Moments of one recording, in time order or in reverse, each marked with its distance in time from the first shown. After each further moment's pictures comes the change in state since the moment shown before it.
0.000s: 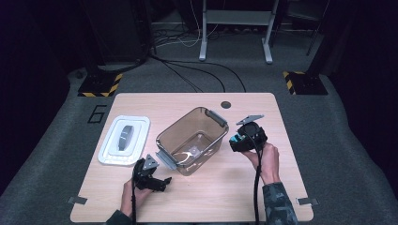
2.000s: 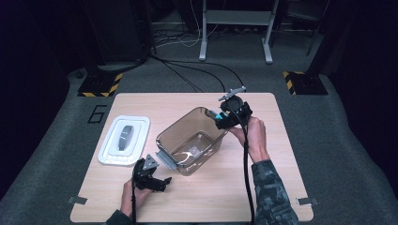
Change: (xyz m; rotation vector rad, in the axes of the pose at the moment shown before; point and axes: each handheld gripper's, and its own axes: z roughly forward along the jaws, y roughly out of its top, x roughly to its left) left arm 0.000 0.000 0.000 0.001 -0.002 0.001; right arm 0.016 0.088 -0.014 -0.036 -0.001 -0.119
